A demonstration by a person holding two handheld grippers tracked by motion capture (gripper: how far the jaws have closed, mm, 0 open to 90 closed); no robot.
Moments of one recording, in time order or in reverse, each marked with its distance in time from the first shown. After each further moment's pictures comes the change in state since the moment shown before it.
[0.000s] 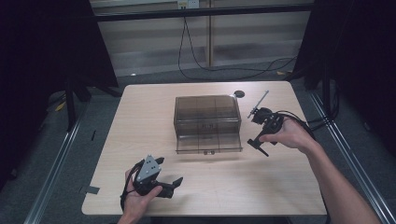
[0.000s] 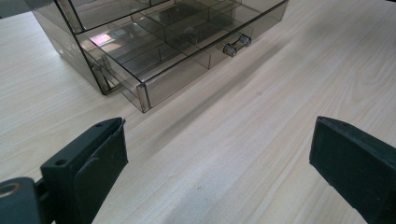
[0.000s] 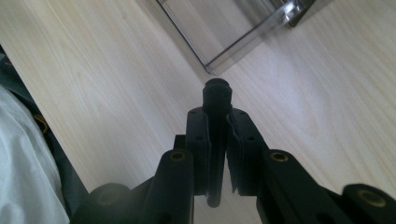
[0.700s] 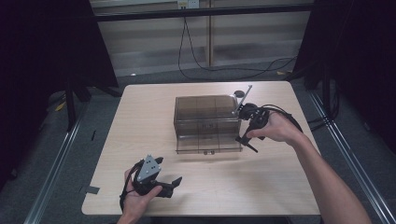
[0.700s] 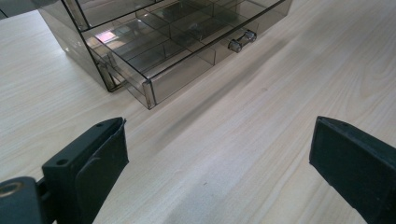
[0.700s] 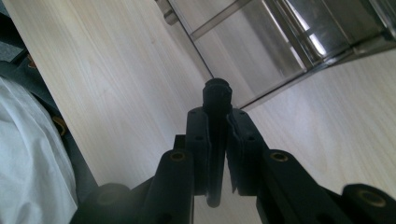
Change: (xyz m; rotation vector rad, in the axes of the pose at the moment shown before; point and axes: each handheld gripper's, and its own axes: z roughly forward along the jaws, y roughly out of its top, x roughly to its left) left arm 0.001 0.000 -0.001 0.015 0.019 0.006; right arm 0.019 0.040 -0.002 0.034 0.011 -0.081
